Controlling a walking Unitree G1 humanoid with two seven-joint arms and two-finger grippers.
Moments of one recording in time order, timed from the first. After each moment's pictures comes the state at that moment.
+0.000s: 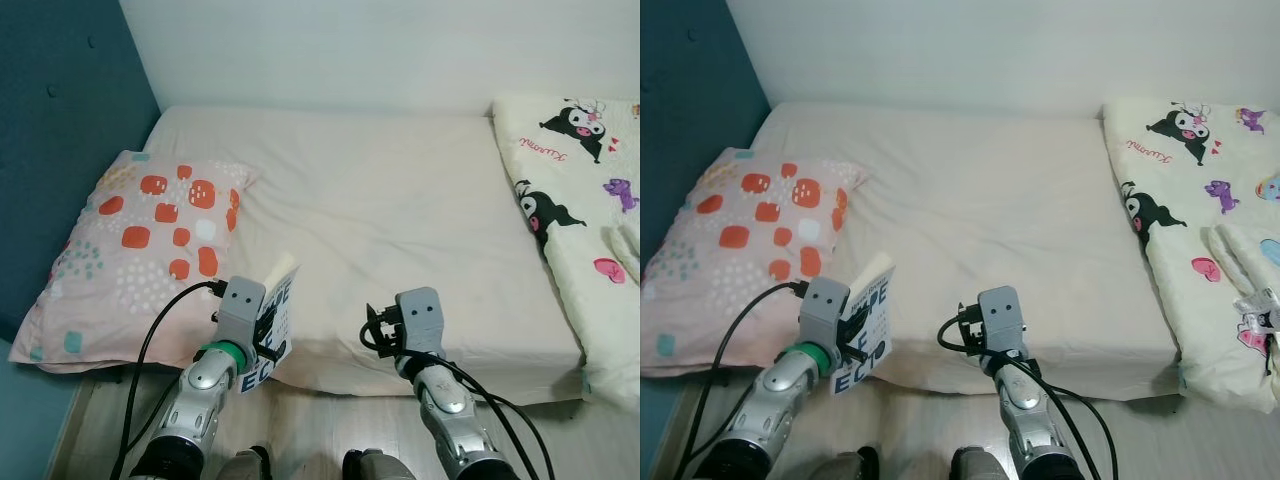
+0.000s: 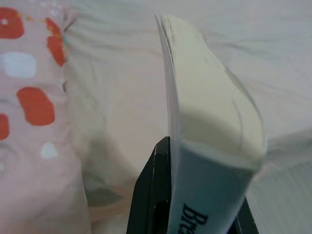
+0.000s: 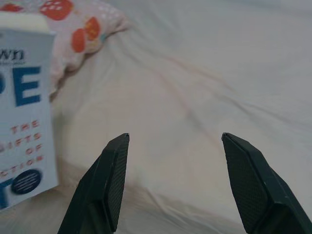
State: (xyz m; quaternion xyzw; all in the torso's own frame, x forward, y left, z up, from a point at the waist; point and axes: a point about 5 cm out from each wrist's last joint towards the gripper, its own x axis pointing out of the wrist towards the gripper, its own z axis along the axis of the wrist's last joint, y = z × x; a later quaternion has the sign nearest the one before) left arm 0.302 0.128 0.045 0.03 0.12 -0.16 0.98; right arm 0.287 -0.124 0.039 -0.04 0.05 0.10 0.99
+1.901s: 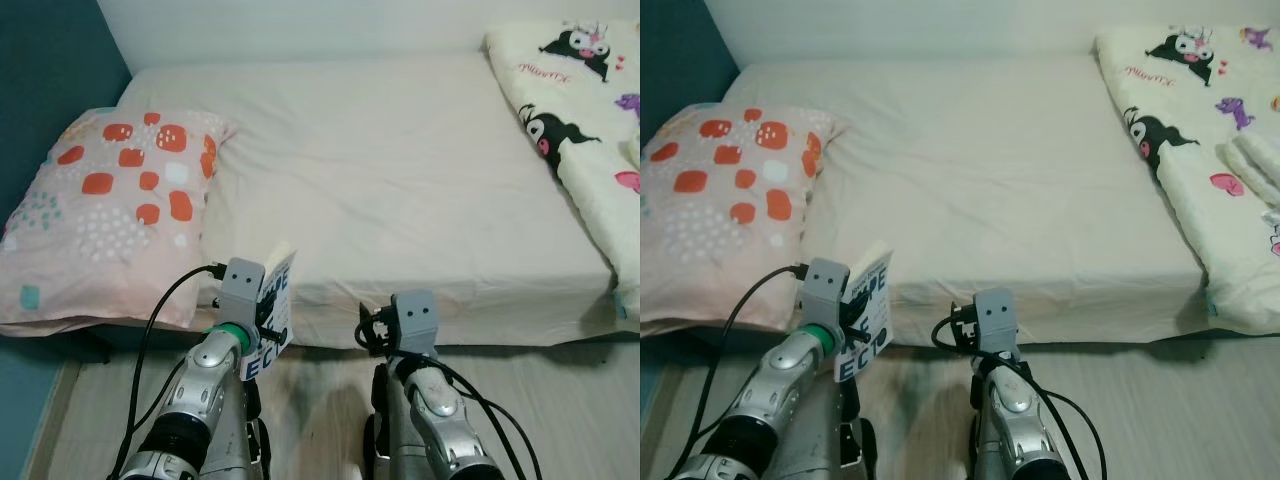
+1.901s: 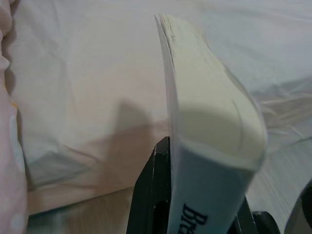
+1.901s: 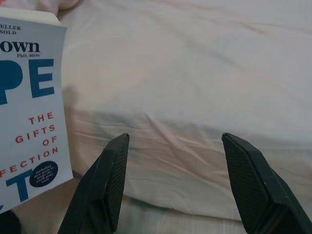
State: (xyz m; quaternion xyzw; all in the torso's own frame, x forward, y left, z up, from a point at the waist) left arm 0.320 0.124 0.060 0.02 0.13 -0.14 0.98; right arm 0.283 -0.118 0.043 -0.02 0.04 0.09 0.99
